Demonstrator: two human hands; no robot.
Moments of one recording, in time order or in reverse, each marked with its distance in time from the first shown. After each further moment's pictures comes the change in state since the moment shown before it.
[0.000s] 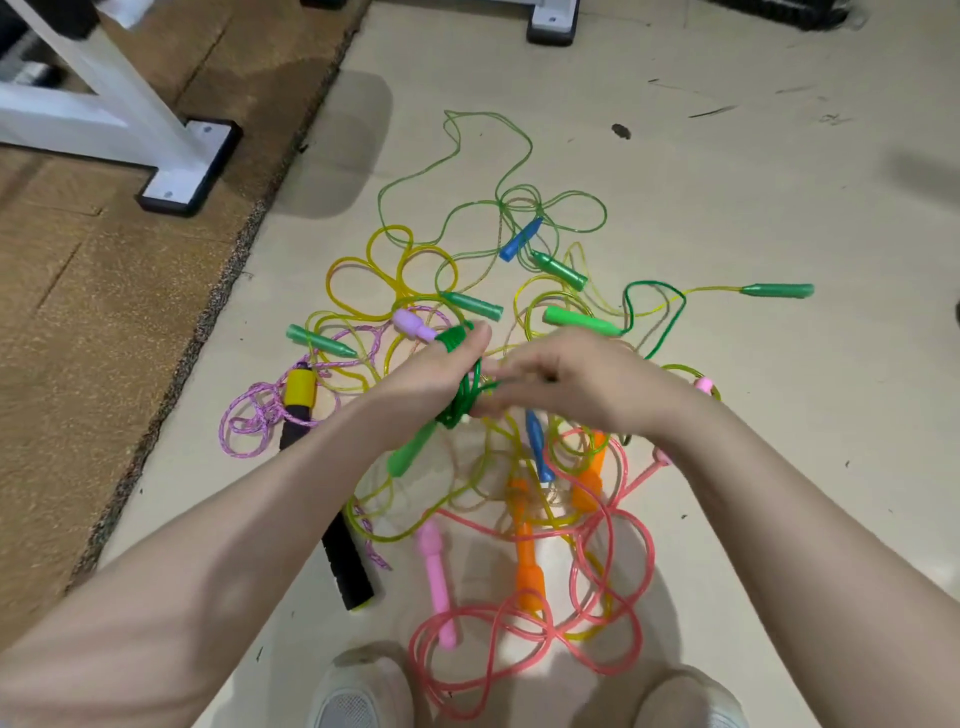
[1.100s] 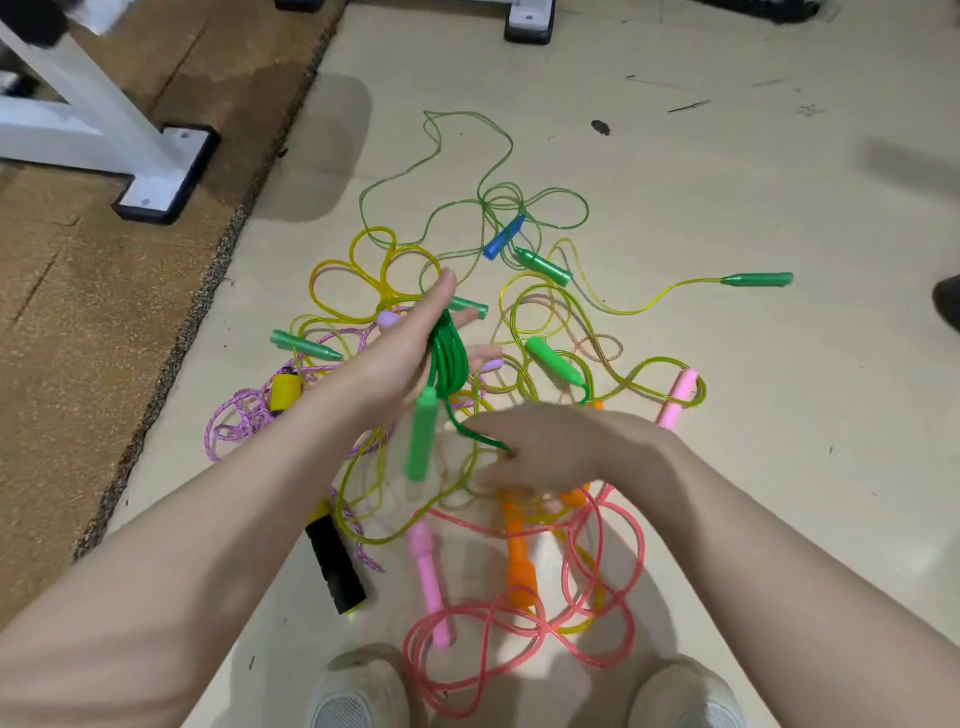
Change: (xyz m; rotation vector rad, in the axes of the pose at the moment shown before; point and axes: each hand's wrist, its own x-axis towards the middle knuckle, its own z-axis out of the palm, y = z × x) left_hand 0.023 0.006 -0.006 -0.613 -0.092 -0.021; right_hand -0.002 0.014 0.039 -0.269 -0.300 0.093
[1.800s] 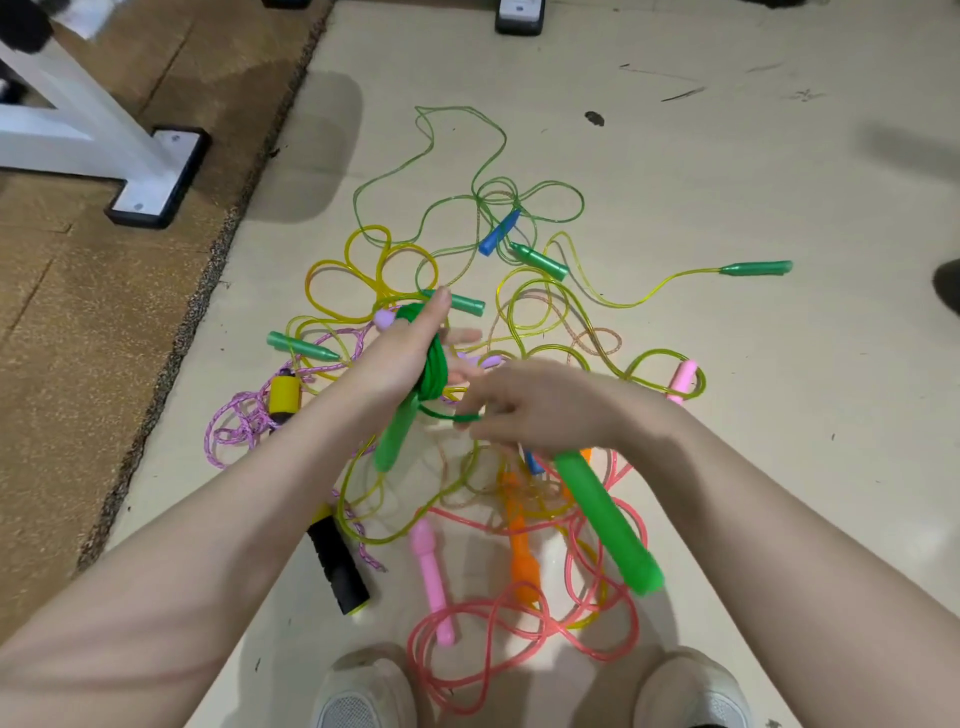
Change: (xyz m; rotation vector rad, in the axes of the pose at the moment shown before) left_hand 0.002 -0.011 -0.009 0.398 0.170 0.026; right_hand -0.006 -0.008 -0.027 0.170 0.082 -0.044
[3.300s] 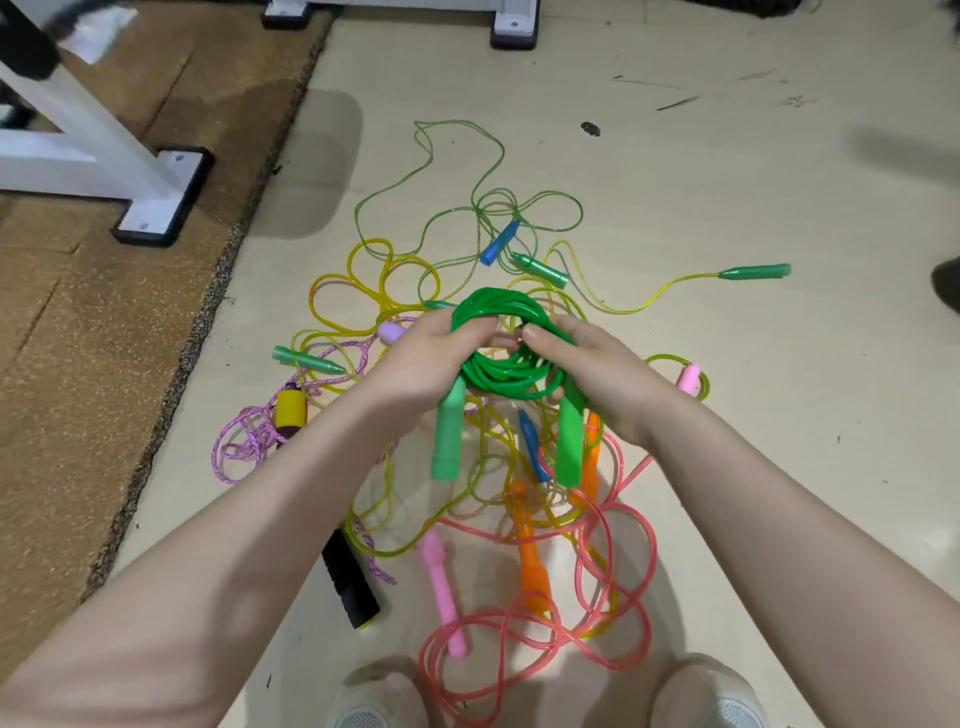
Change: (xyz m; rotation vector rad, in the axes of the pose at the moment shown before) left_hand -0.011 0.022 0.015 -0.017 -0.133 0.225; right_hand 0.006 0.045 0.008 1.004 0.498 0.211
